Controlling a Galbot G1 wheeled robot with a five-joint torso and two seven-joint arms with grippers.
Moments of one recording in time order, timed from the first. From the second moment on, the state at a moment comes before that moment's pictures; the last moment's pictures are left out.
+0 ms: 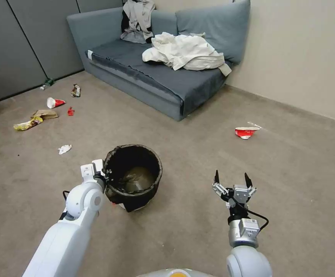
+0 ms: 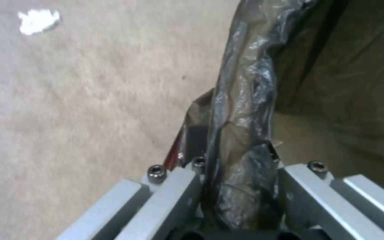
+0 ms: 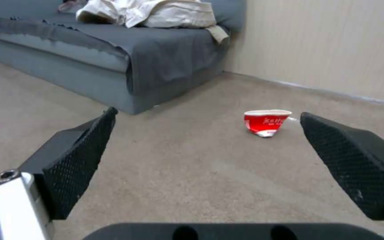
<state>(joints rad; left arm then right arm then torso) 1.22 -1.20 -0.46 -1.89 -0.68 0.64 -0.47 -1.61 1.56 0.41 1.97 -0.08 0.11 0.24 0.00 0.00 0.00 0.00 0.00</state>
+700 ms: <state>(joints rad) 1.54 -1.24 -0.53 -2.15 -0.55 0.33 -0.20 -1.61 1.55 0.40 1.98 -0.07 0.11 0.24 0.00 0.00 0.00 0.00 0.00</state>
